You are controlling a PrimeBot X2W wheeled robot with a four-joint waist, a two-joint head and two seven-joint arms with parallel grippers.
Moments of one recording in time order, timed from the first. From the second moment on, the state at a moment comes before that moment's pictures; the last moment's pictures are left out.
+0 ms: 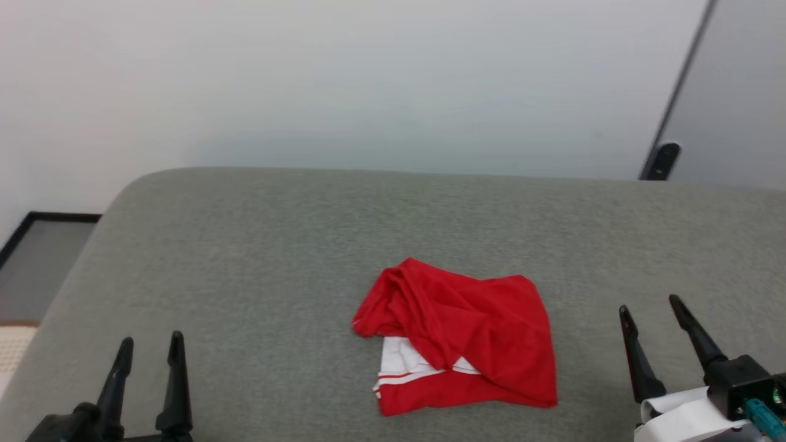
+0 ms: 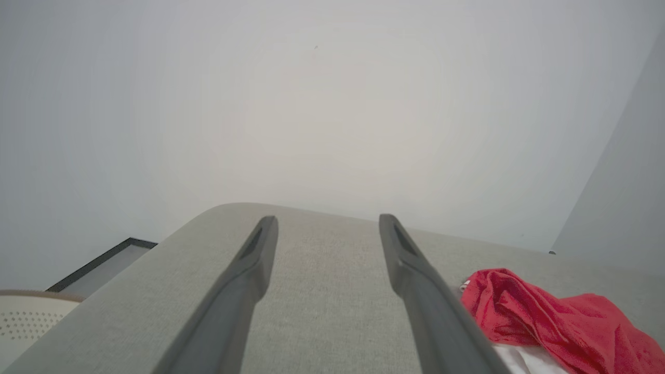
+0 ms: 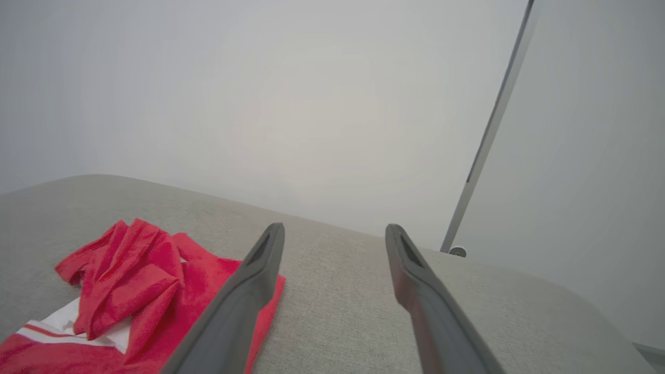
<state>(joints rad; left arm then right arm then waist) 0.10 0.17 0.13 0.04 -0.33 -0.13 -0.26 -0.04 -0.17 0.03 0.15 0.05 0.13 -0.26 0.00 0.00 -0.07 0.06</state>
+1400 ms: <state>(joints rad) -0.03 0.13 -0.05 0.10 -0.39 -0.13 -0.26 -0.49 -0.28 0.19 0.63 0.28 0.13 0.81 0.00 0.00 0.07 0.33</state>
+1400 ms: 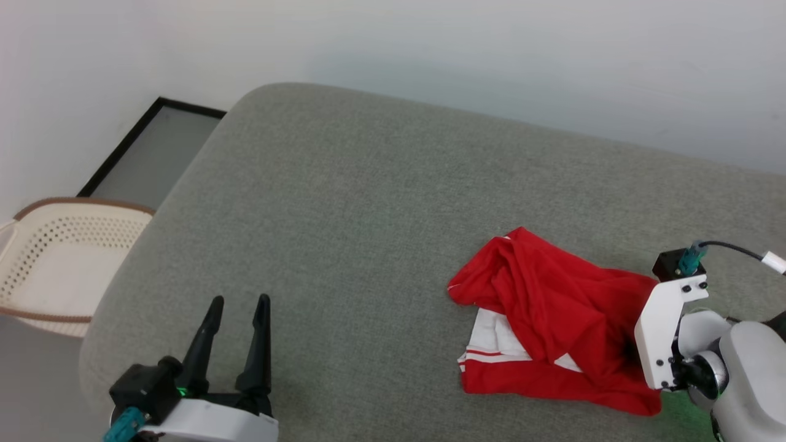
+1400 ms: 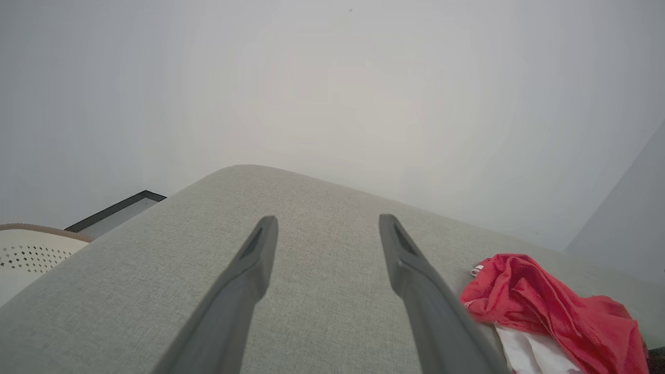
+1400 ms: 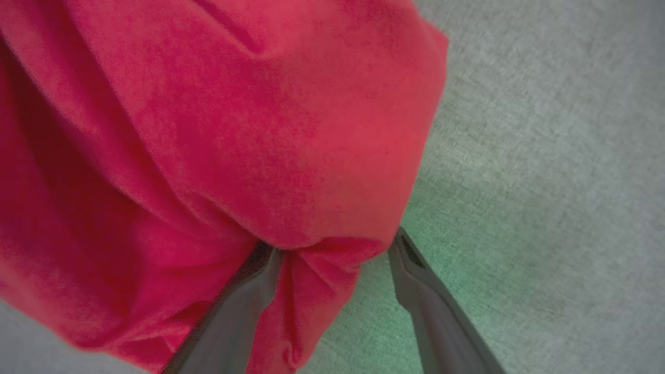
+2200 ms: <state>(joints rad) -0.05 0.14 -0.06 0.11 -0.39 -0.13 -0.26 -0.59 -0.39 0.23 0.65 0.43 0.13 0.67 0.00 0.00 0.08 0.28</state>
